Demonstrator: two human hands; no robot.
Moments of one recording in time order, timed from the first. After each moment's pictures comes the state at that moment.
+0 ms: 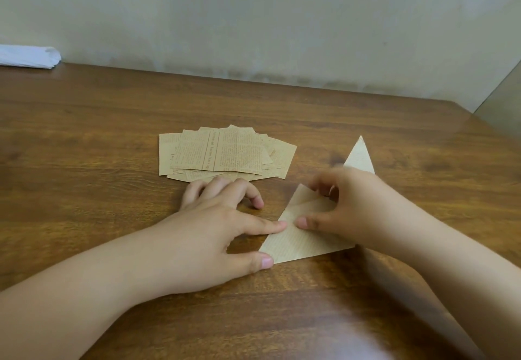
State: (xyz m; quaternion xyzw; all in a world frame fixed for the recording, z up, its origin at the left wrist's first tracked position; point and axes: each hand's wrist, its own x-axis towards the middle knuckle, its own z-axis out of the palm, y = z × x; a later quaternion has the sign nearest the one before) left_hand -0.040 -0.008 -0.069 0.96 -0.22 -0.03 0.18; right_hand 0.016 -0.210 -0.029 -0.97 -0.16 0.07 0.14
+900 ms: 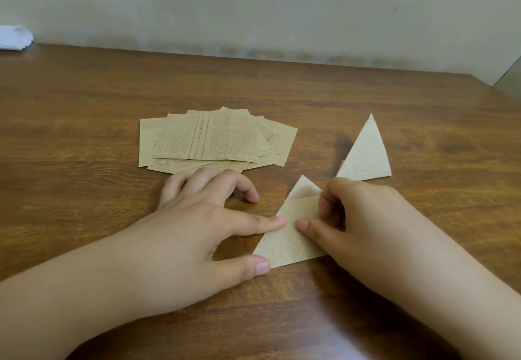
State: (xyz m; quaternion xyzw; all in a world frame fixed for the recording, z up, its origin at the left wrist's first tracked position) left_hand -0.040 -0.007 -0.071 0.96 -0.21 -0.04 0.18; right_hand -0.008 -0.209 -0.044 -0.98 -0.15 0.03 0.15
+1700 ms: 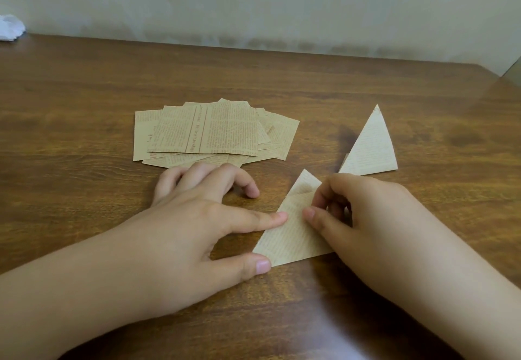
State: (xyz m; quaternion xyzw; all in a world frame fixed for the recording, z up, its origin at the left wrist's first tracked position) left_hand -0.039 -0.005 -0.078 0.95 -0.22 0.01 0.21; right_hand -0.009 -0.207 -0.045 -0.97 -0.15 0.02 0.18
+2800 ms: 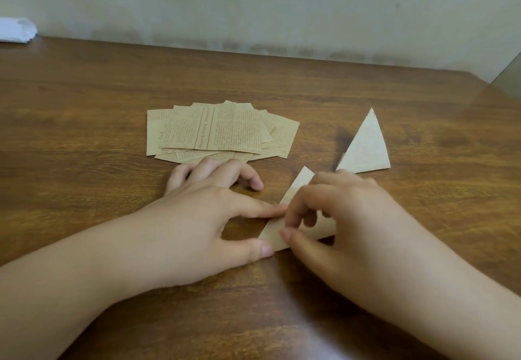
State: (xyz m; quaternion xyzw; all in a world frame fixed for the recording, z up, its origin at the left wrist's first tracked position) left_hand -0.038 -0.008 -0.069 0.96 -0.20 -0.05 0.18; right_hand -0.027 -0.199 -0.052 -0.93 -0.31 -0.07 0.18
